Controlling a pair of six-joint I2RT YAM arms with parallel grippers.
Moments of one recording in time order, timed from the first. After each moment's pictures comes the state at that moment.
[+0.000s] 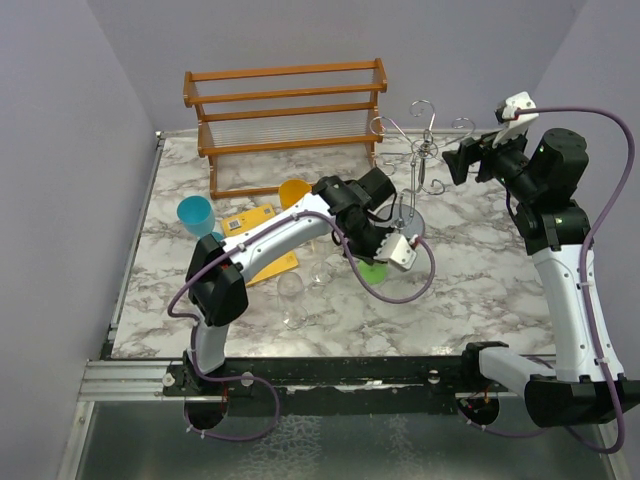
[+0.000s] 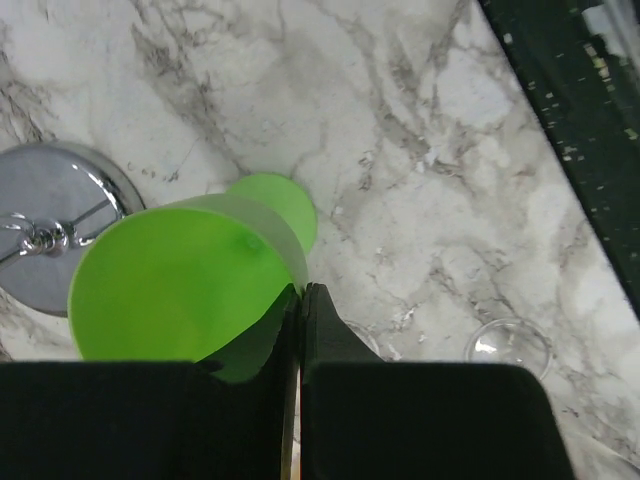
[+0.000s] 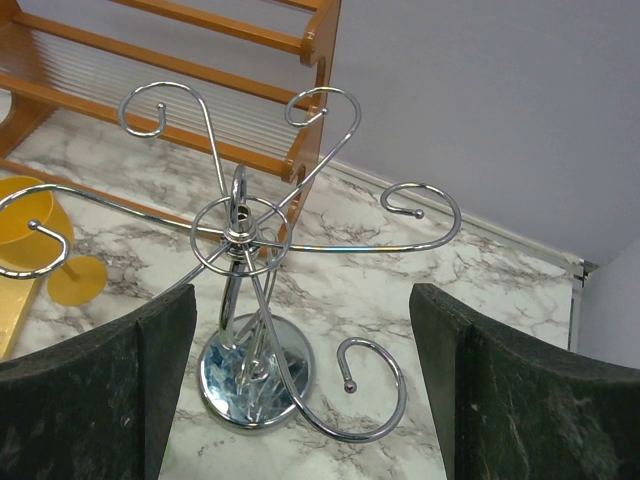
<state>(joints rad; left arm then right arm) -0.92 1.91 1.86 -1.17 0.54 1.14 0.03 1.10 1.33 -0.35 -0.37 -0.18</state>
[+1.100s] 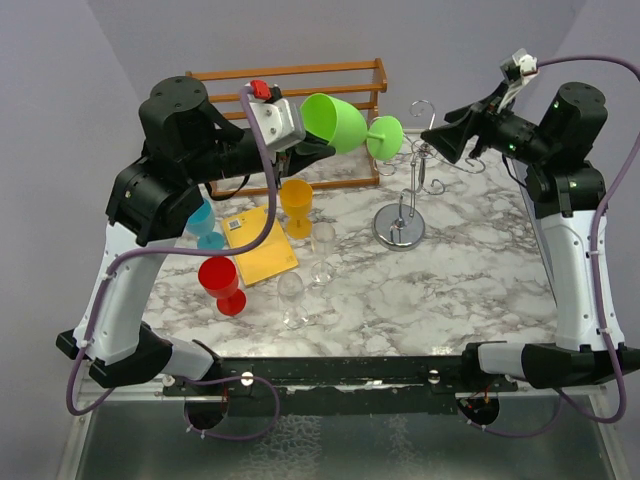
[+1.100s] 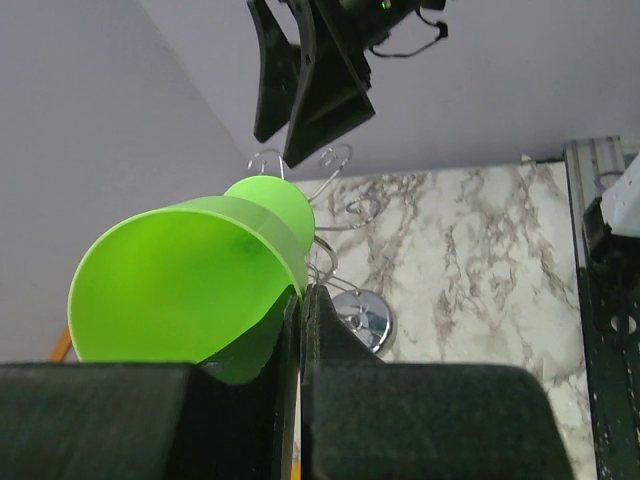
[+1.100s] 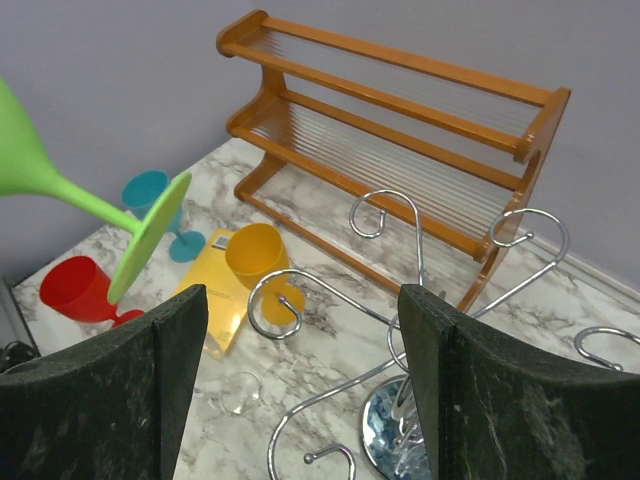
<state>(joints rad) -0.62 1.39 2.14 -0.81 0.71 0.37 0.05 1.28 1.68 -0.46 -0.78 0.09</state>
